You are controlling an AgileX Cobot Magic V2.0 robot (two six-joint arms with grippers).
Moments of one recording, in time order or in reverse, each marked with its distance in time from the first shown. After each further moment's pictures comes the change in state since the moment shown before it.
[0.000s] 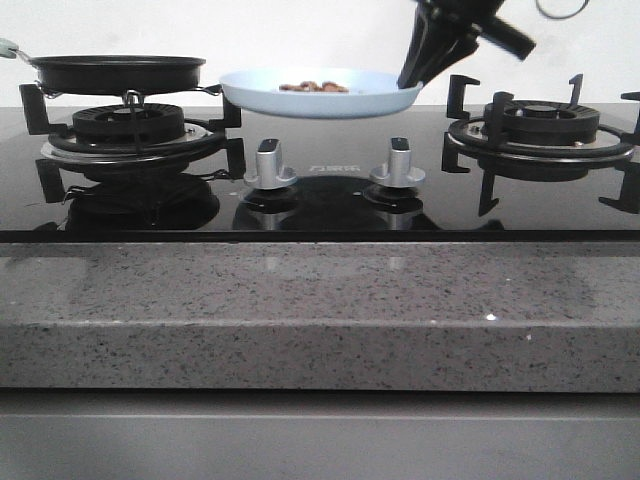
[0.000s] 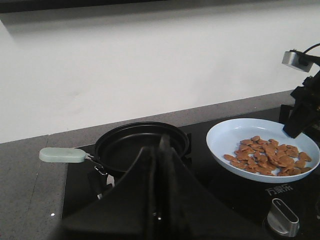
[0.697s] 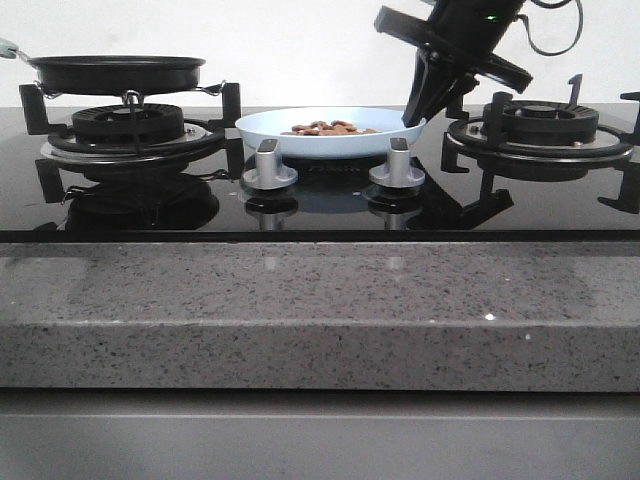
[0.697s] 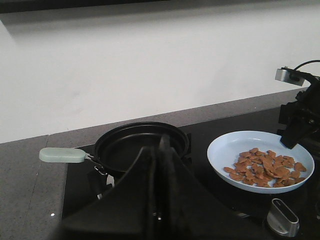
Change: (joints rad) left arm 0.000 0.000 0.000 0.000 0.000 0.000; right arm -0.004 0.061 -0.028 -0.046 0.003 0.011
